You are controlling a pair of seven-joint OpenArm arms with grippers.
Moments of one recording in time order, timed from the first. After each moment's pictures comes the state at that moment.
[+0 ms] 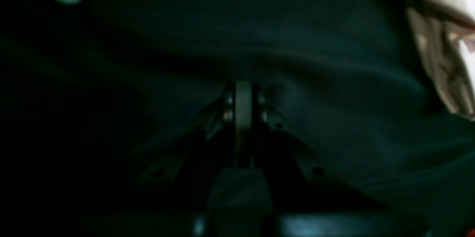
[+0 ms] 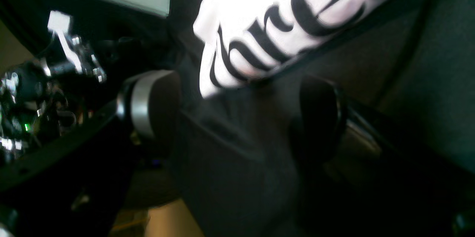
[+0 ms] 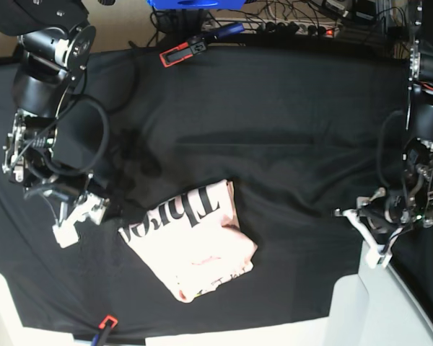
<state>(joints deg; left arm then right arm) -22.9 -33.4 14.5 56.7 -38.9 -16.9 46.0 16.9 2.1 29.8 54.7 47.5 40.2 -65.1</state>
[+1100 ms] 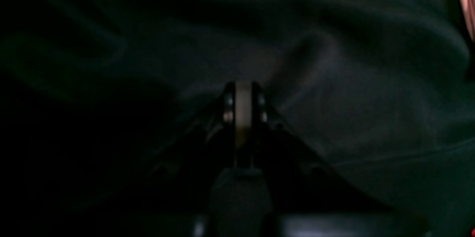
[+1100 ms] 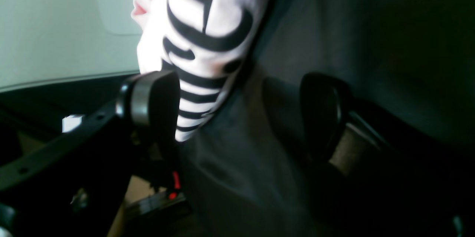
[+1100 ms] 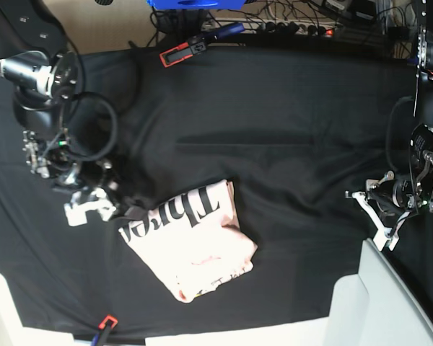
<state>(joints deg) -19.5 -35.8 14.6 57.0 -39.0 -16.9 46.5 24.2 5.6 23.0 23.6 48.0 34.5 -44.2</state>
